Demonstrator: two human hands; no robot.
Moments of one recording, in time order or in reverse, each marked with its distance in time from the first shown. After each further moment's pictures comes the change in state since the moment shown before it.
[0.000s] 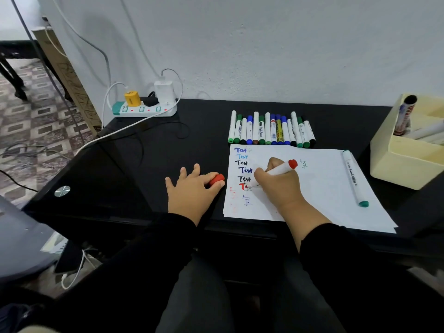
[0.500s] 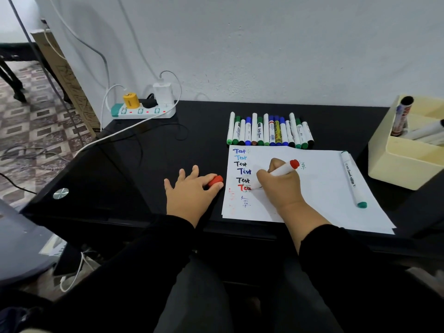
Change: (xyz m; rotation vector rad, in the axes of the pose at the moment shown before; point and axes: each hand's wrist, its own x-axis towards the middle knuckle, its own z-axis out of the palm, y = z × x) left_hand 0.001 0.000 0.000 0.001 -0.003 -0.010; right_hand -0.002 0.000 -0.002 0.027 0.034 -0.011
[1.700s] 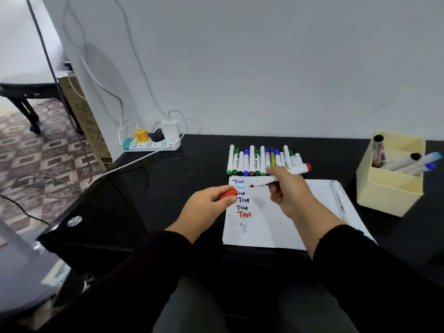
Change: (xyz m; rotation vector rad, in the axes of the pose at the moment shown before) left_hand -0.021 0.032 -0.051 -0.618 -0.040 0.159; right_hand 0.021 -0.045 -0.033 0.581 -0.085 0.298
